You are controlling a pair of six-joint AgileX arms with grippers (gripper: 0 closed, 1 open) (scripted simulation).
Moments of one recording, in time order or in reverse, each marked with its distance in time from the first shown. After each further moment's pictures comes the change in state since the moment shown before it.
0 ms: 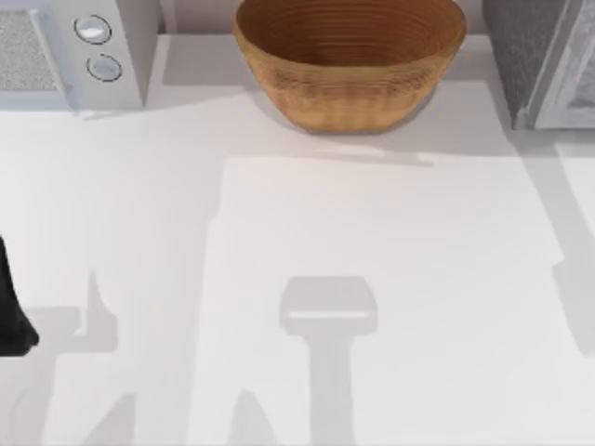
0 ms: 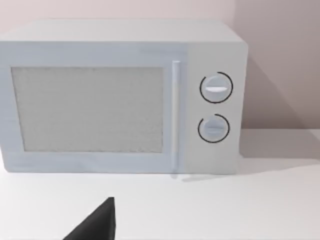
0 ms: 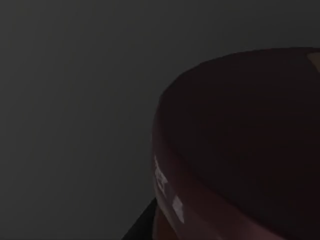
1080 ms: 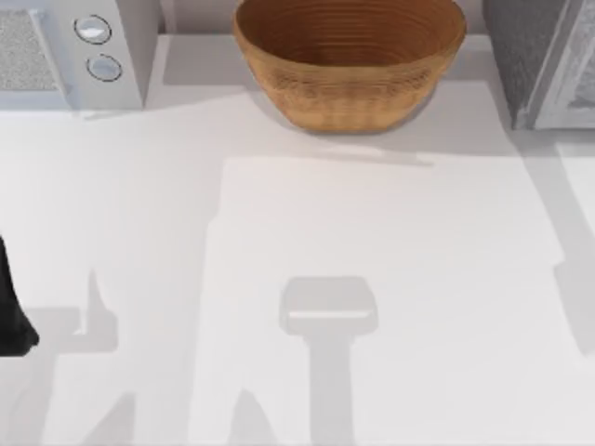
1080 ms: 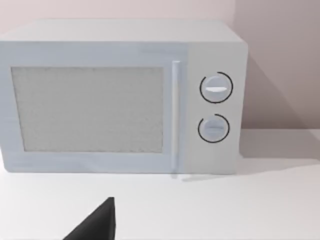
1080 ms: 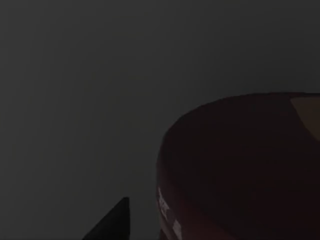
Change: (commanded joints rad) left arm 0.000 0.000 0.000 0.000 0.000 0.000; right arm 0.000 0.000 0.000 0.000 0.000 0.000
